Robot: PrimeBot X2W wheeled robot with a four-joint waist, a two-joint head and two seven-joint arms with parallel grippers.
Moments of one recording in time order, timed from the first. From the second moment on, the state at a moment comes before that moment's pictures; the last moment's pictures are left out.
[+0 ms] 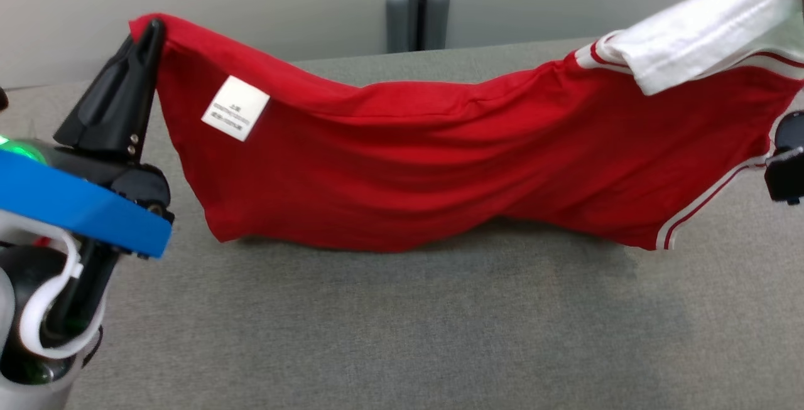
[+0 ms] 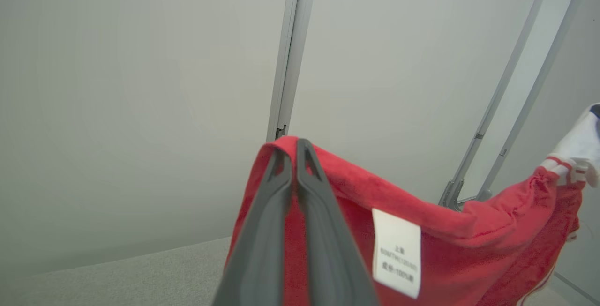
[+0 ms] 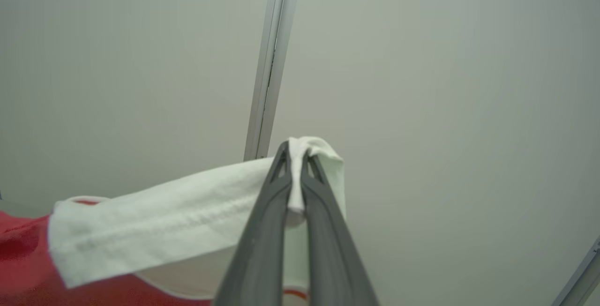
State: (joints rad) left arm -0.41 0.56 -0.25 -0.37 -0.80 0.11 0.28; right arm -0.48 -0.25 -0.12 -0.40 0.20 0.13 0.41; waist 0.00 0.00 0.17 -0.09
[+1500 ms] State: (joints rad) left arm -0.62 0.33 -0.37 0.55 -0.65 -0.03 -0.19; right arm -0.65 -0.29 0.09 0.48 0.46 0.13 0.02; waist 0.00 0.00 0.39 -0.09
